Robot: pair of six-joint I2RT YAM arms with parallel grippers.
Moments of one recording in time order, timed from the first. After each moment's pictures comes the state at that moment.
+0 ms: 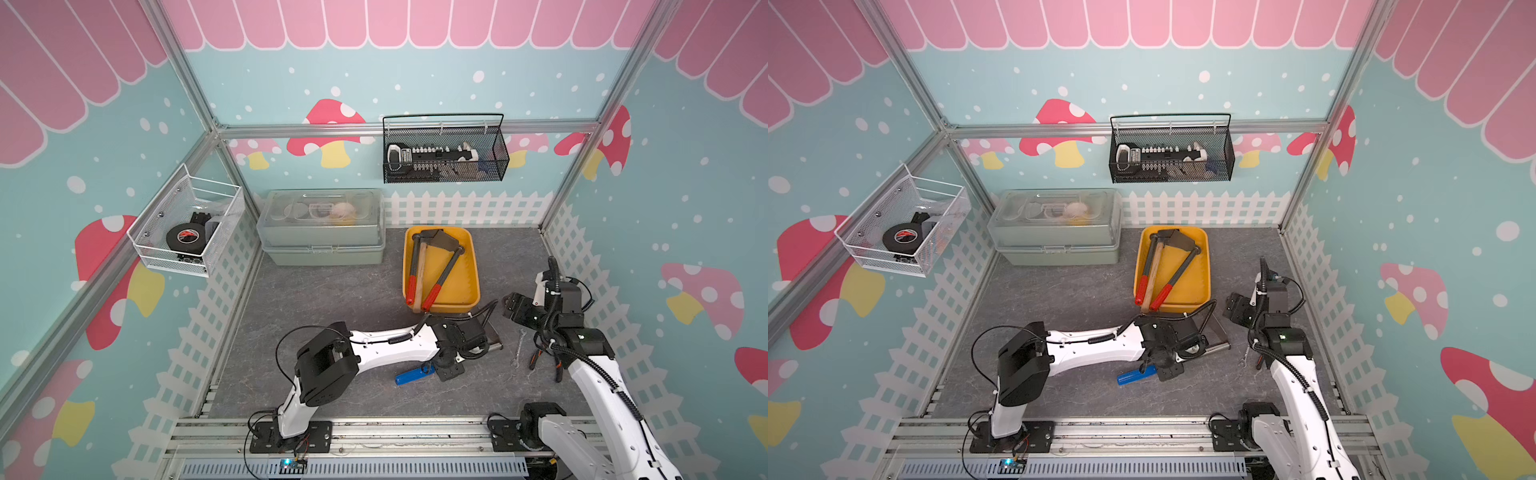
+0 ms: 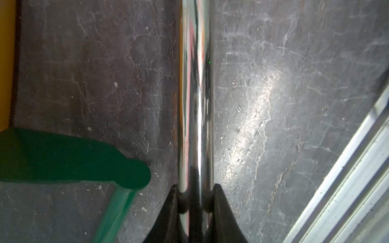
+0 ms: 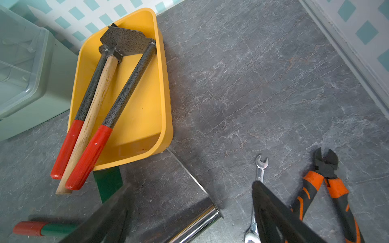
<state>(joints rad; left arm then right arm) -1.19 2.01 1.59 -0.89 -0.06 0.06 0.02 0.85 0.78 -0.66 -0.04 0.39</state>
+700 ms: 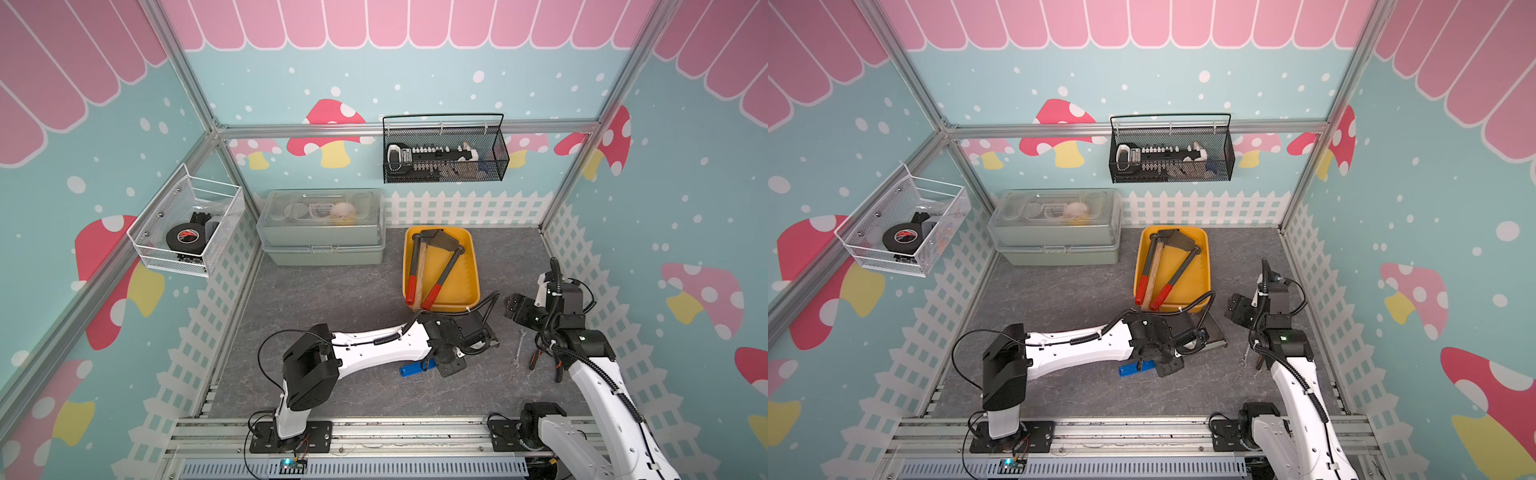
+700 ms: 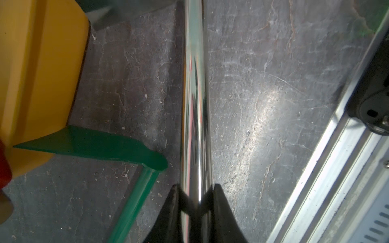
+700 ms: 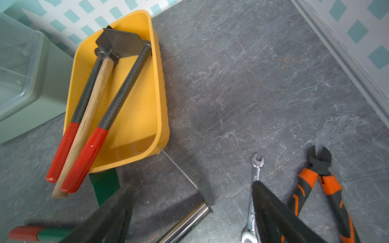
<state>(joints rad) -1.19 1.93 1.59 -0.88 -0.09 0.06 0.01 0.84 0.77 -0.66 -0.04 0.39</state>
